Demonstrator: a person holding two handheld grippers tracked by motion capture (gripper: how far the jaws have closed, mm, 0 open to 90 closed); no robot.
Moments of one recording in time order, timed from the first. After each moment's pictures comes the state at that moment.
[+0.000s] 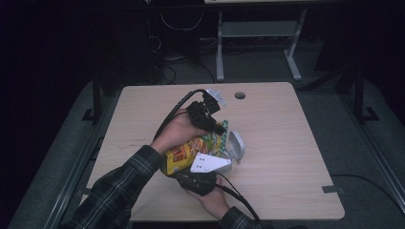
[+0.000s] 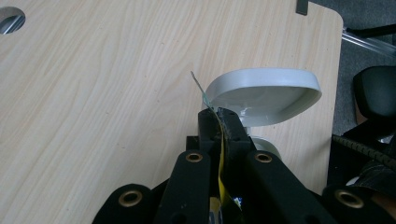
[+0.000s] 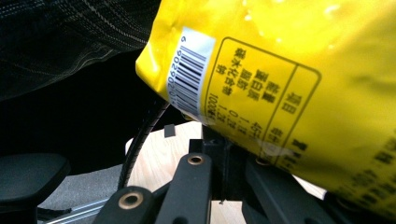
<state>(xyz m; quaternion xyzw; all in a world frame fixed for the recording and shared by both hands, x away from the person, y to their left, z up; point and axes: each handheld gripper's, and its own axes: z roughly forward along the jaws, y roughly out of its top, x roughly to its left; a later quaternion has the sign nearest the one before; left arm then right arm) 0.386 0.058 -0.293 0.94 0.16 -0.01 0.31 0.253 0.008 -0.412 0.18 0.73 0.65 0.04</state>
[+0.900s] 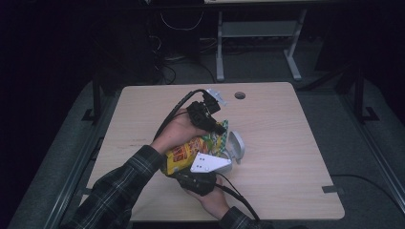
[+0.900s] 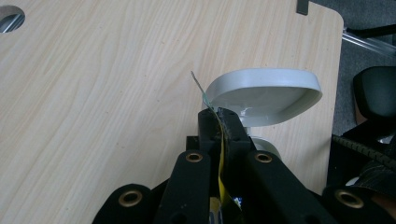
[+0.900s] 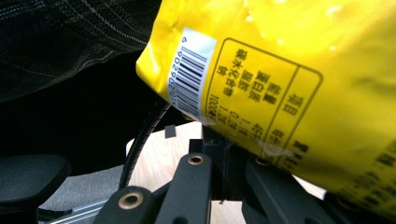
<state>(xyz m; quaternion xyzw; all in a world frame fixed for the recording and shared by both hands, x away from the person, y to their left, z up) 0.387 0.057 -0.293 0.94 0.16 -0.01 0.31 0.253 0.008 -0.412 0.18 0.73 0.65 0.04</state>
